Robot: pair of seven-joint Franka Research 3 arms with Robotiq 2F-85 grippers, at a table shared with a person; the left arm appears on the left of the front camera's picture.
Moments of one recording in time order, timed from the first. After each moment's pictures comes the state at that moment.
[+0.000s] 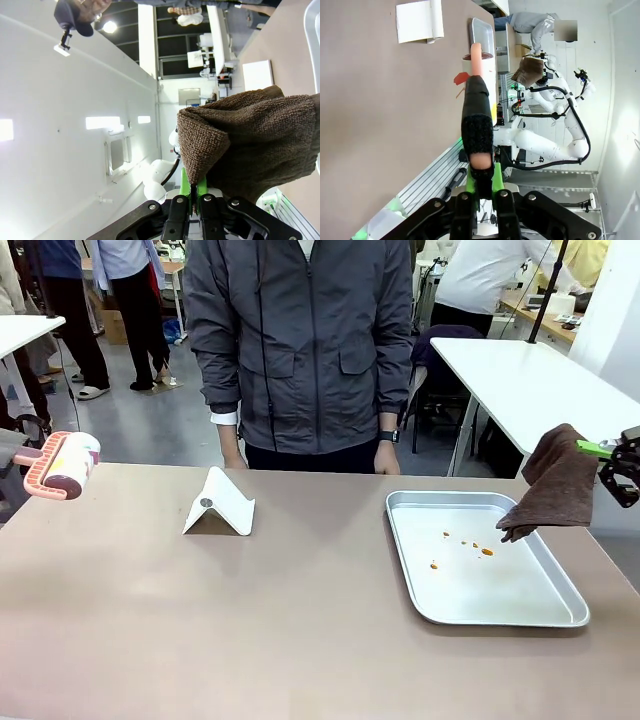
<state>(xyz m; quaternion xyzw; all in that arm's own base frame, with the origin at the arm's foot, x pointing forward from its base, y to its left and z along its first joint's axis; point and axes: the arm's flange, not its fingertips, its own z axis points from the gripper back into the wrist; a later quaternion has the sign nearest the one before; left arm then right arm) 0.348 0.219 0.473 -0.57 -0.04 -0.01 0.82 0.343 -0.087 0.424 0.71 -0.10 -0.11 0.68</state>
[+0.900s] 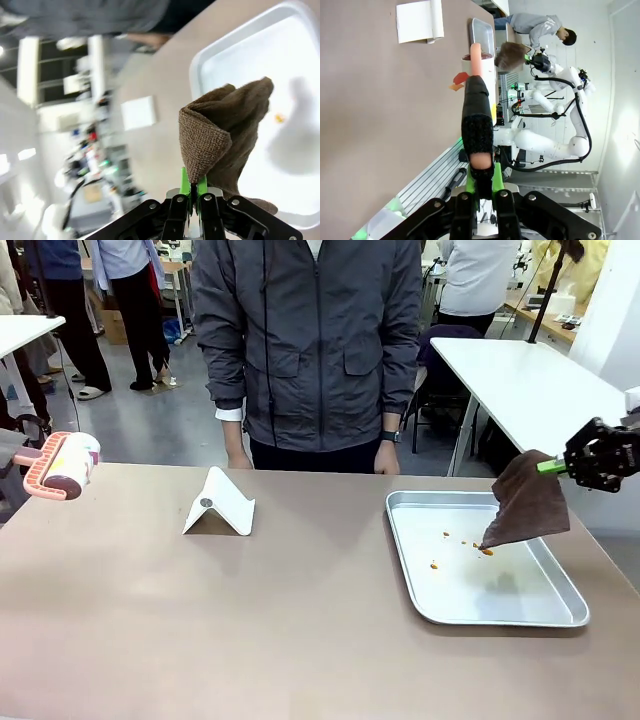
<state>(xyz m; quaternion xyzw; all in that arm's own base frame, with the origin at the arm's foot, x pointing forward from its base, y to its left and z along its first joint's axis) 0.348 0.219 0.473 -0.57 -0.04 -0.01 0.82 0.432 -0.078 0.438 0.42 -0.11 -0.14 0.89</state>
